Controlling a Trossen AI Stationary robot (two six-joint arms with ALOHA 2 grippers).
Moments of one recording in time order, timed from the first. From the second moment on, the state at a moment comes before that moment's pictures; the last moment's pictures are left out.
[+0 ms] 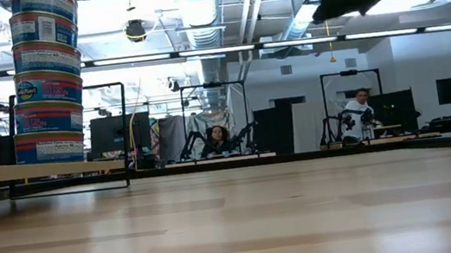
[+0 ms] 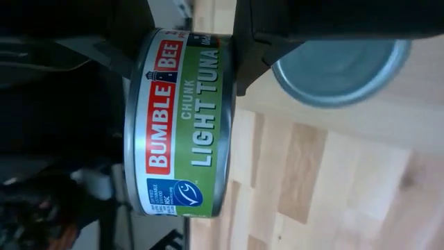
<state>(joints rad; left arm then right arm) -0.82 0.77 0.92 -0.77 -0.23 -0.99 0.48 1.22 0.71 -0.05 0.53 0.23</state>
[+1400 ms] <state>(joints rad) -0.85 0.46 0.73 -0.97 -0.24 -1.24 0.43 1.18 0.72 0.34 0.52 0.10</state>
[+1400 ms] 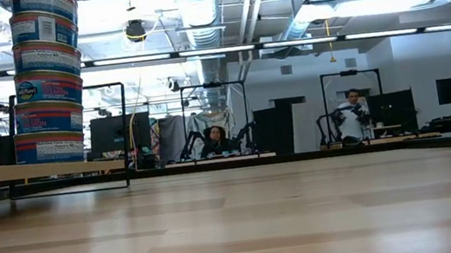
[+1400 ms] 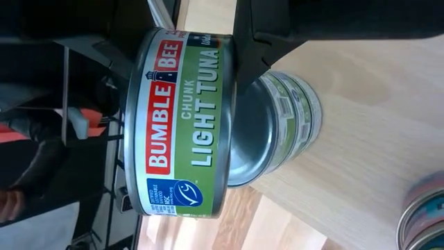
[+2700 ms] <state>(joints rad) -0.85 0.53 0.74 -0.95 -0.25 -1.21 0.42 1.19 0.72 0.36 0.52 0.10</state>
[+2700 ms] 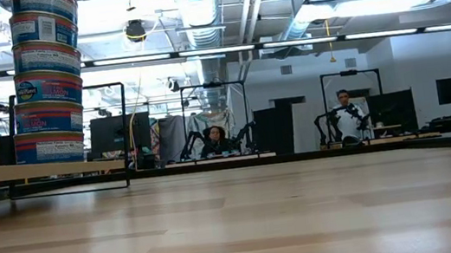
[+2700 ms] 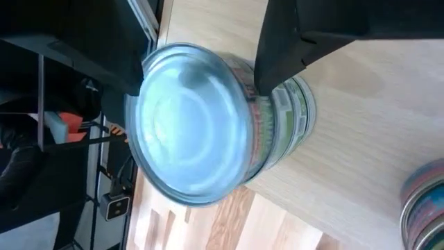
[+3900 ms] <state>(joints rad) -0.75 1.08 1.14 -0.56 -0.56 -0.34 0.16 1.23 0.98 -0.67 0.03 0.39</state>
